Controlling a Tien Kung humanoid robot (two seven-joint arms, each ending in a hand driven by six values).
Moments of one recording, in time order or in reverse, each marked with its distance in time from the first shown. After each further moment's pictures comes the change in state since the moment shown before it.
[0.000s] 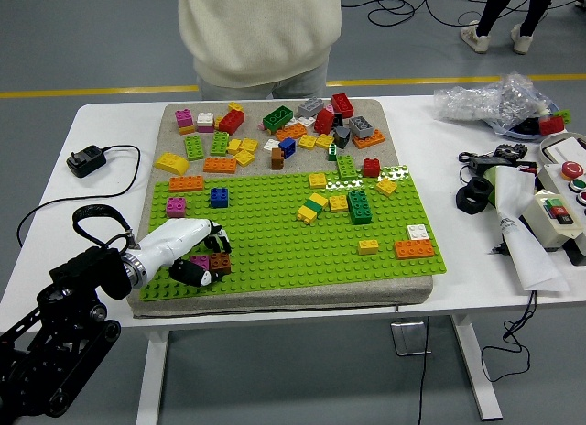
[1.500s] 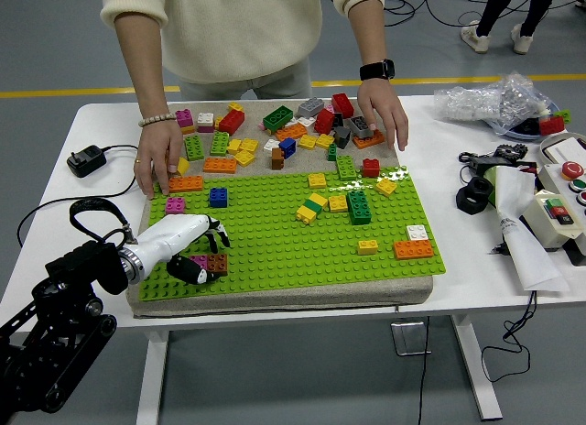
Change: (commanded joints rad) left arm -0.007 0.009 -0.014 -0.019 0.000 -0.029 -0.012; right arm 0.000 0.000 0.001 0.000 0.007 0.000 0.000
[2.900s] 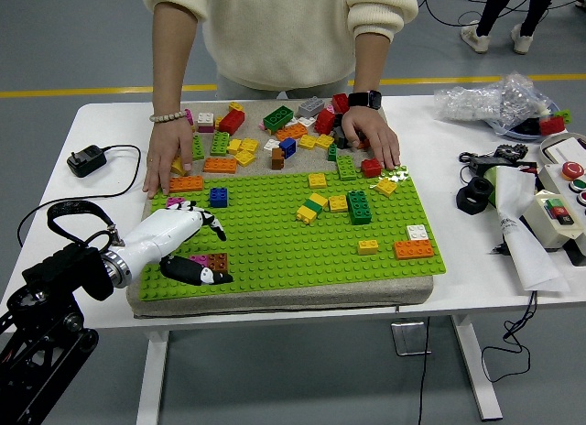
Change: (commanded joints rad) left arm 0.090 0.069 -0.006 -0.195 0.000 -0.012 0.044; right arm -0.006 0.000 -0.001 0.000 -0.004 0.001 -0.001
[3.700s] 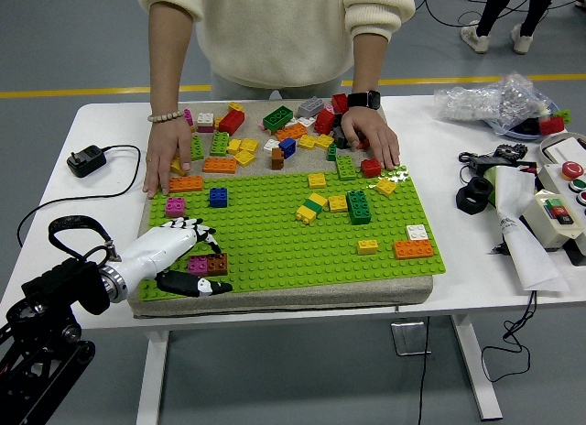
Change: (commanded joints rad) left arm 0.032 0.006 0.002 0.019 0.000 -0.002 -0.001; right arm 0.001 -0.001 0.001 0.000 0.005 -0.001 -0.001
